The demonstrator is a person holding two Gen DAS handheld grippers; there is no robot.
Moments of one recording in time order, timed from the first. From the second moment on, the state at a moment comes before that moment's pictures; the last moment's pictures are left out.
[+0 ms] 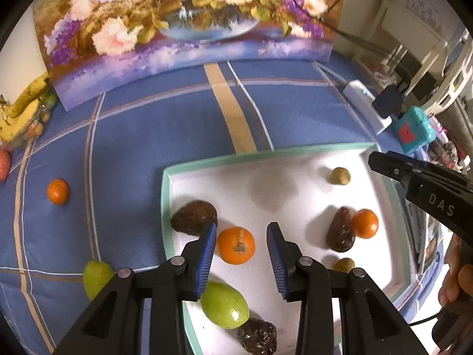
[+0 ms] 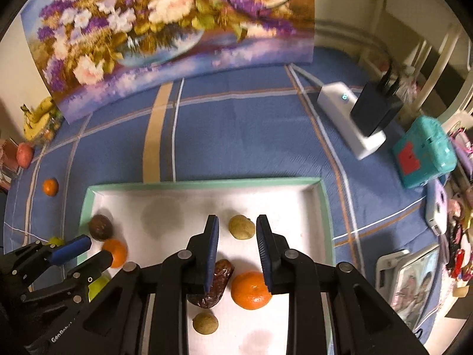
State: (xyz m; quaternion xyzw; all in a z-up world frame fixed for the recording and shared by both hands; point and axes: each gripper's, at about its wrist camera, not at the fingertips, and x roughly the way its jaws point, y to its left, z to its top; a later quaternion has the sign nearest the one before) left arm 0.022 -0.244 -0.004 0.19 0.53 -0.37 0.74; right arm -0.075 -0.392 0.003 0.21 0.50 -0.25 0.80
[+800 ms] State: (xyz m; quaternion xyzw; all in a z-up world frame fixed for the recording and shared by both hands) left arm 0.081 -0.192 0.032 0.09 0.52 -0.32 0.79; right arm -0.072 -0.380 0.025 0.19 0.48 -0.24 0.82
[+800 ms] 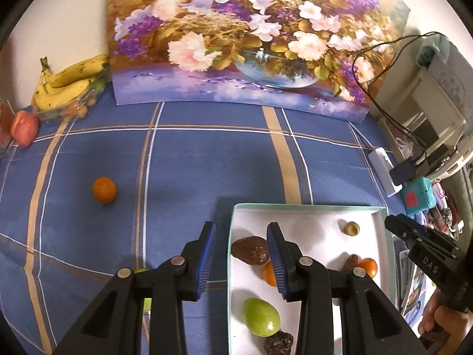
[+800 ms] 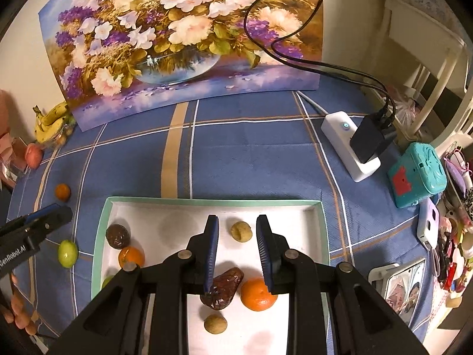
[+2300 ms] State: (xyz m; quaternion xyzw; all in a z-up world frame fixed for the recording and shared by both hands) left arm 0.097 -0.126 0.029 0.09 0.49 -0.18 0.85; right arm -0.055 -0.345 0.013 0.16 0.50 -0.24 0.82
